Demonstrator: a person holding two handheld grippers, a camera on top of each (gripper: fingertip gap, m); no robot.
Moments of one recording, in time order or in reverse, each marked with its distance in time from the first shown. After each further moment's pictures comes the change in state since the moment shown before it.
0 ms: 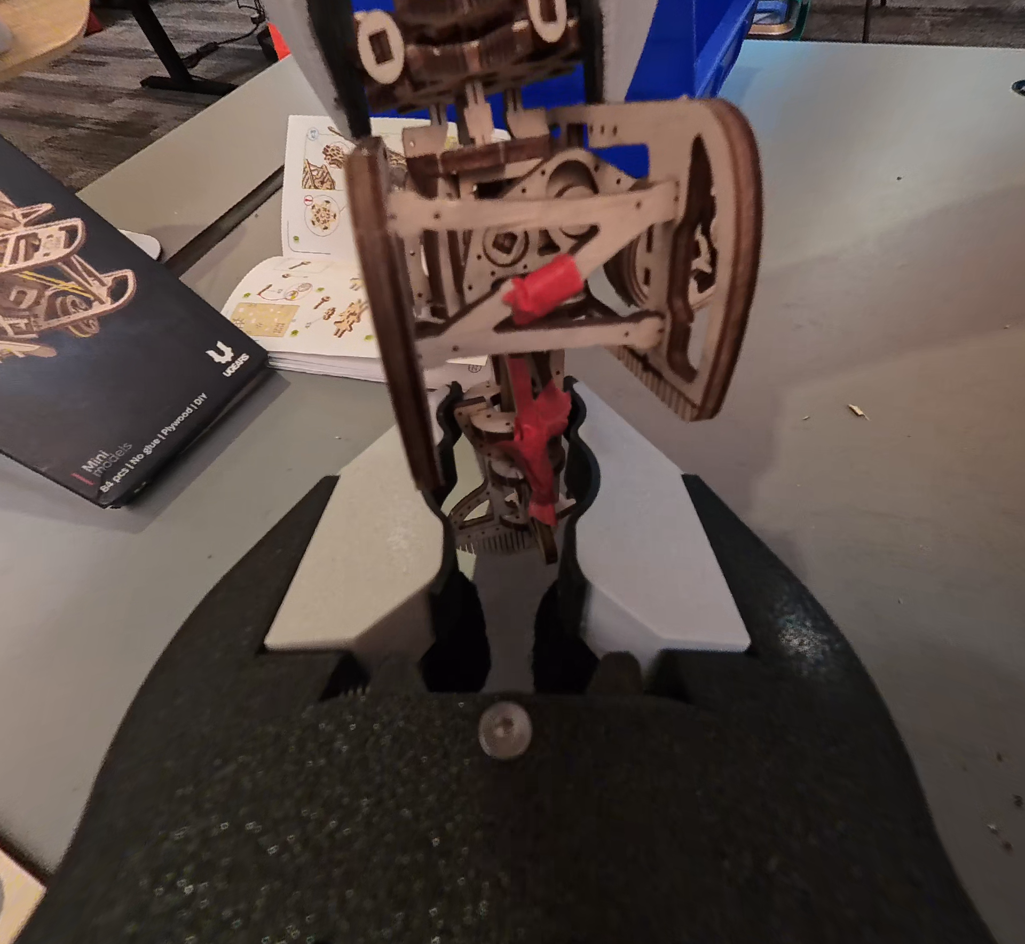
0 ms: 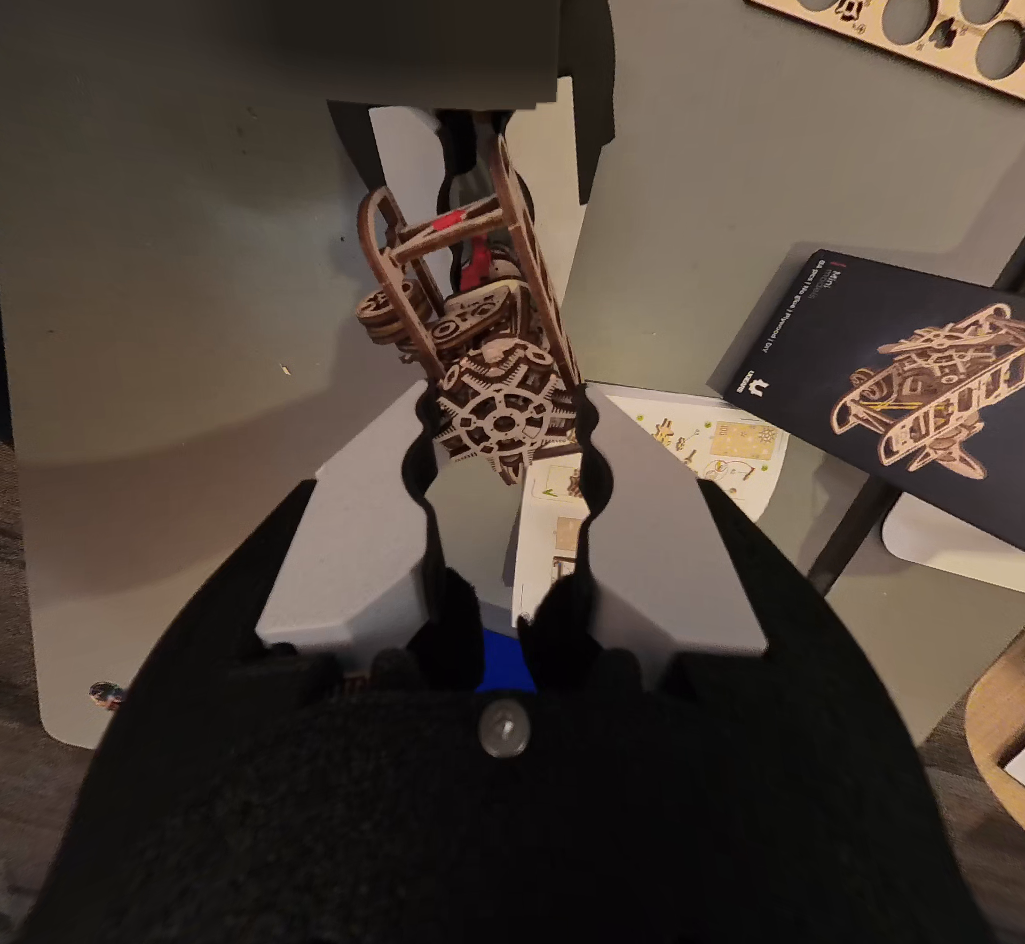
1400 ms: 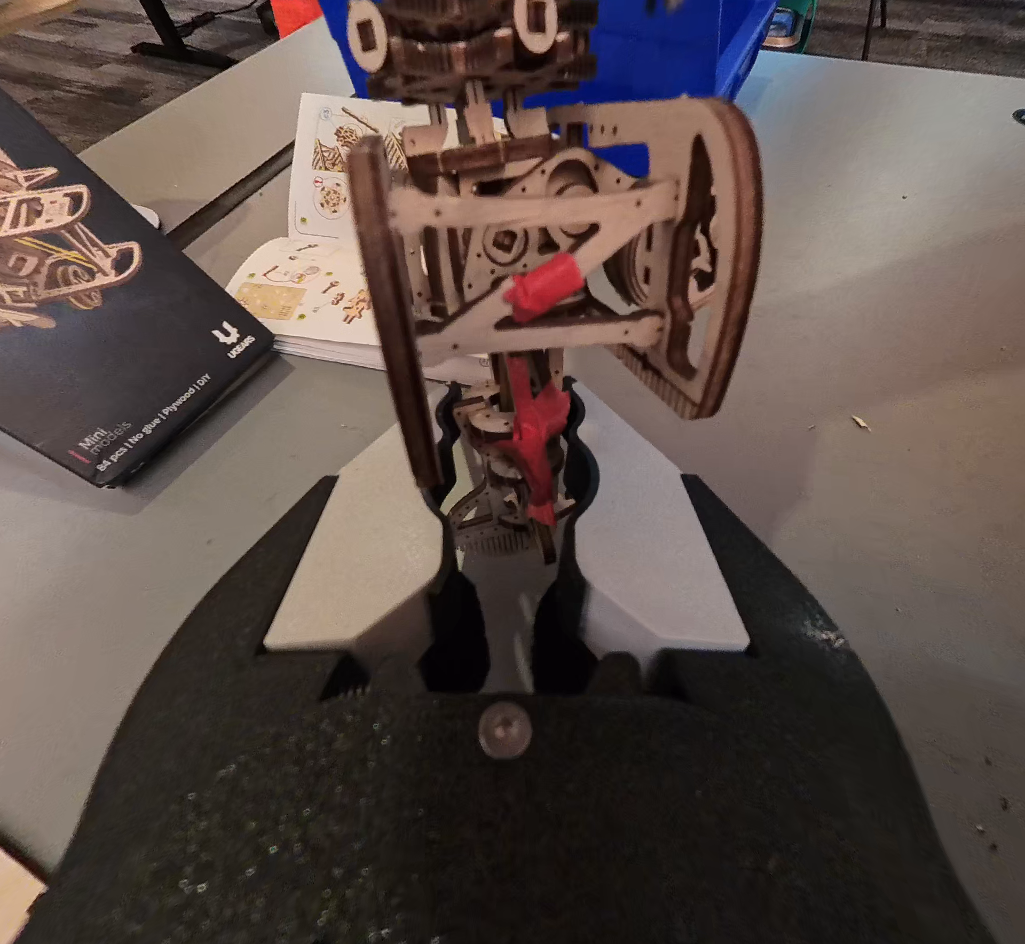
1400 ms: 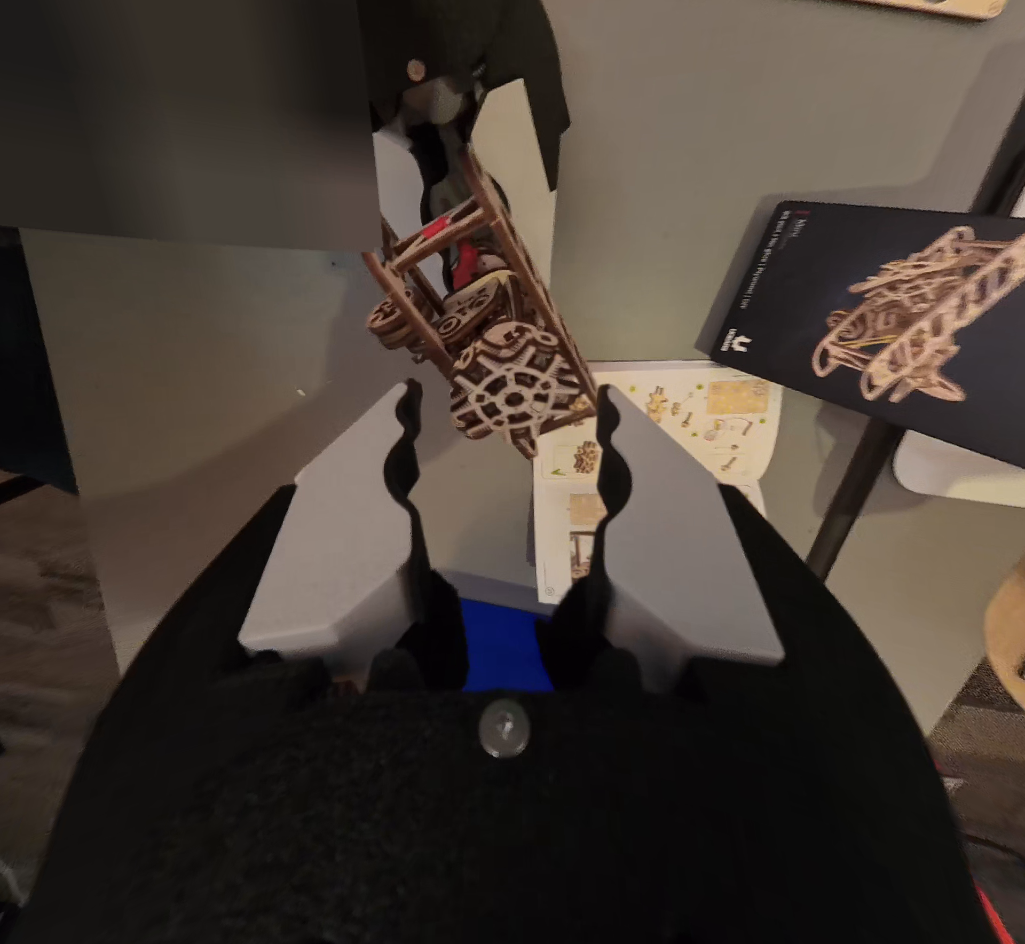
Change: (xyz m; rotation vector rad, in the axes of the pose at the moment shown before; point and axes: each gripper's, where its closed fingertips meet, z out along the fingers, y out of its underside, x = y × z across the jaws) left arm -0.007 0.002 0.000 -0.008 0.002 -0.056; right arm 0.010 -0.002 -0.018 -0.009 0.026 0.145
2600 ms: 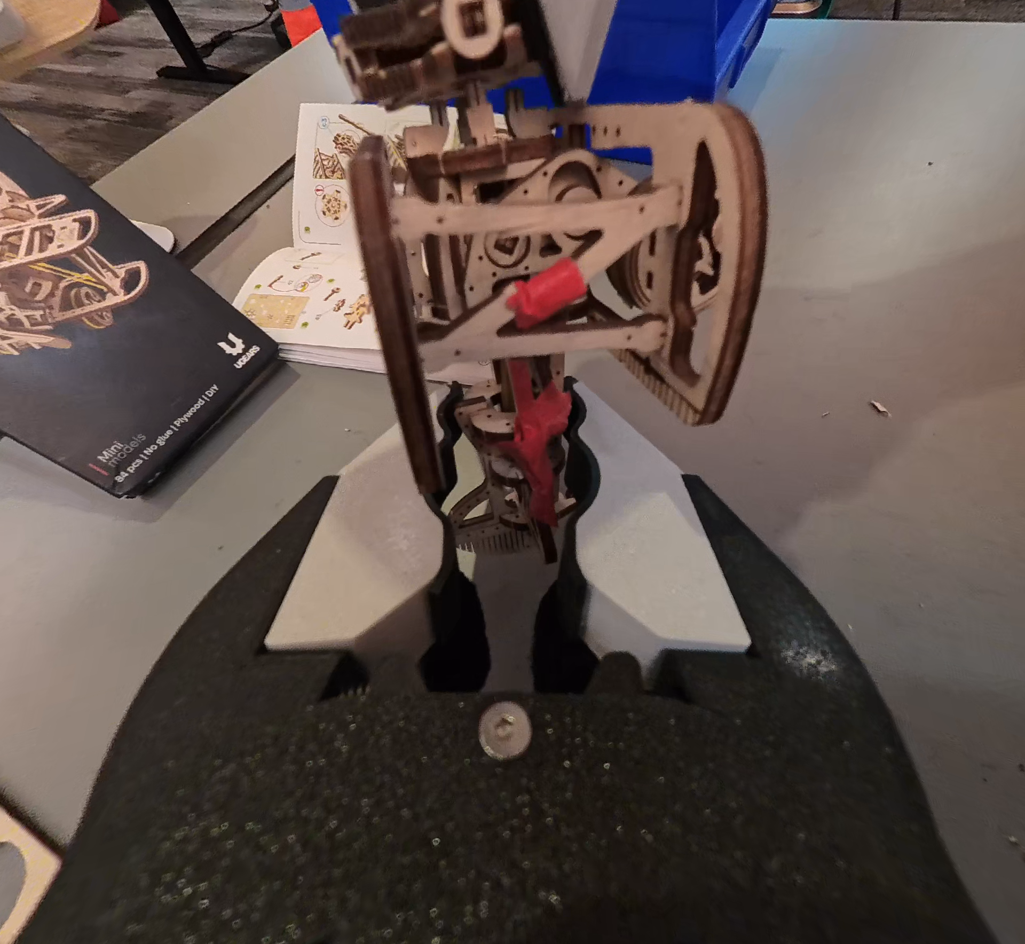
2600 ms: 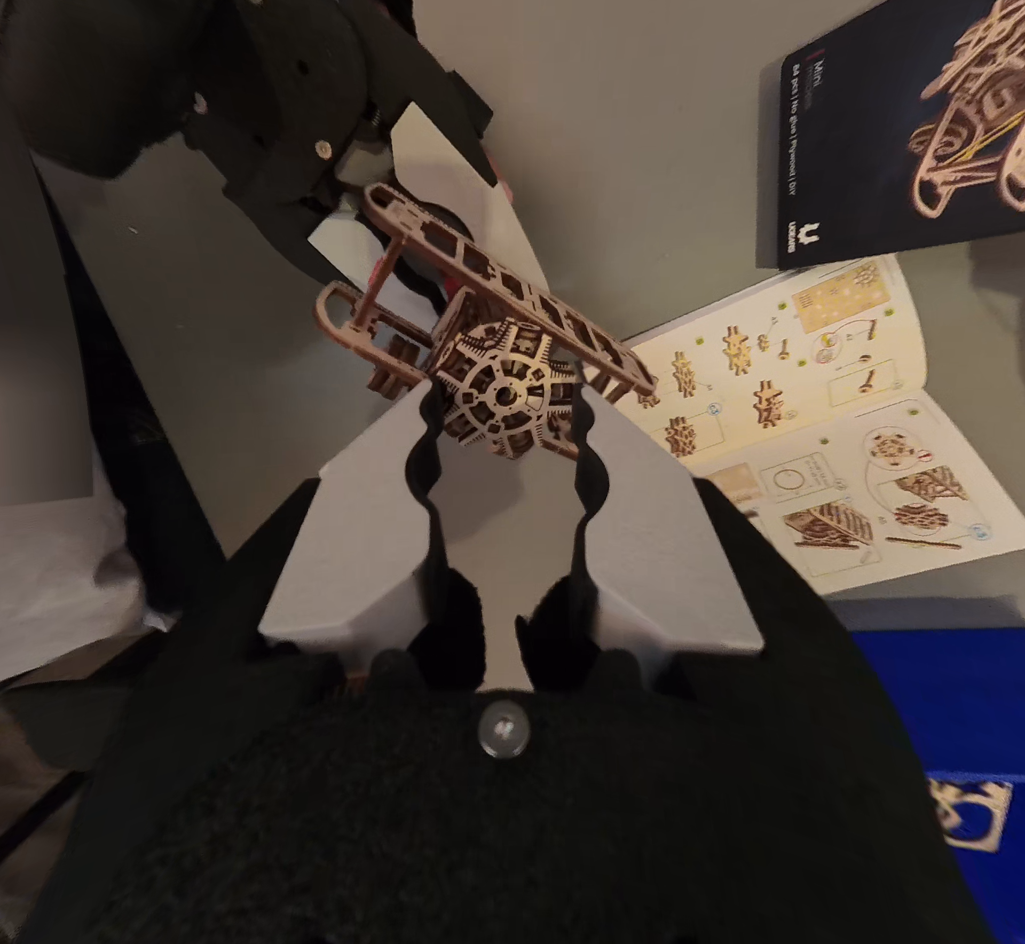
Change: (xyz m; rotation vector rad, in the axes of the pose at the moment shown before) left arm 0.003 0.001 0.002 -0.011 -0.029 0.062; right arm -0.007 0.008 0.014 0.106 -0.045 0.442
